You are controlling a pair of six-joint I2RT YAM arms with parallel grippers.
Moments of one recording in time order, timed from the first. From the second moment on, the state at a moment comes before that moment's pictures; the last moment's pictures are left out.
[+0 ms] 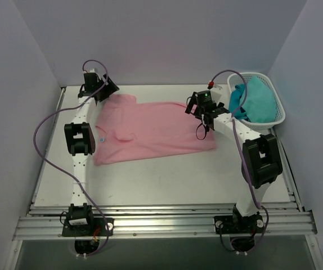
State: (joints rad) left arm 0.02 2.82 2.63 -0.36 0.24 -0.59; right arm 0.36 1.80 1.31 -0.20 0.37 0.60
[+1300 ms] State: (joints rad) left arm 0.01 2.81 2.52 -0.27 0.23 -0.65; right arm 0.20 2.22 1.75 -0.26 0.34 0.63
